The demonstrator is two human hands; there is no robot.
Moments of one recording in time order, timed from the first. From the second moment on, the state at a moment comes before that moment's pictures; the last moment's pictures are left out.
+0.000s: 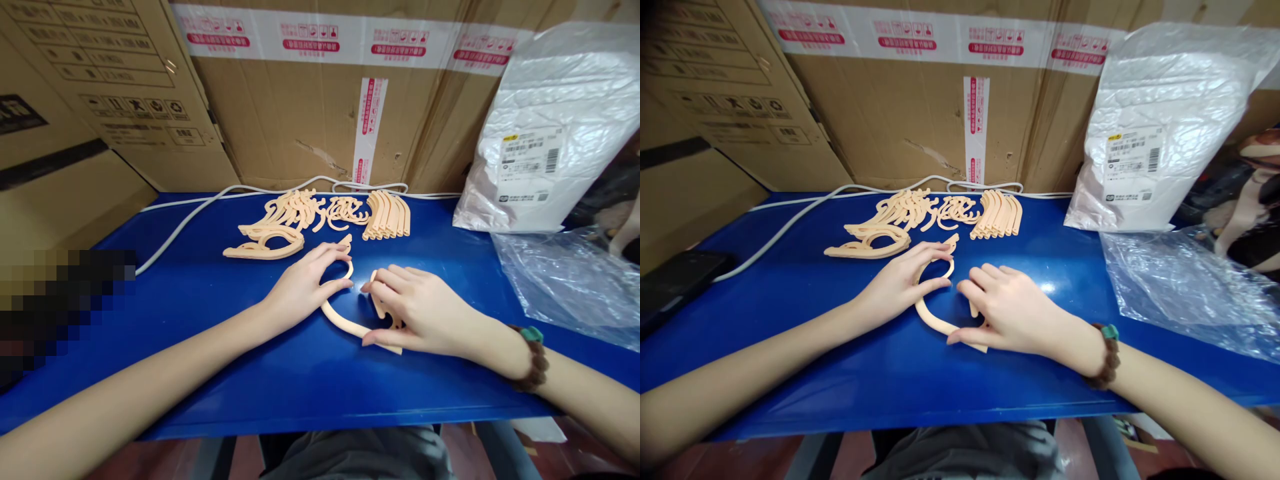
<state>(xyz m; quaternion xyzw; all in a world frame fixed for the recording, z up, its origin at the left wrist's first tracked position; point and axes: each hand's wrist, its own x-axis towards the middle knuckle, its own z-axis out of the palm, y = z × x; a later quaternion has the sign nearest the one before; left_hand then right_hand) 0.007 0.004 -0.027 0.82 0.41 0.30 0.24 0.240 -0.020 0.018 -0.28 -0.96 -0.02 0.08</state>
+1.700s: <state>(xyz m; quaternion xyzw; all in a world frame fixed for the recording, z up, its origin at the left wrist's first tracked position) 0.002 0.014 -0.031 0.81 0.39 0.38 0.24 0.250 0.005 0.003 -0.27 -0.95 0.00 0.16</state>
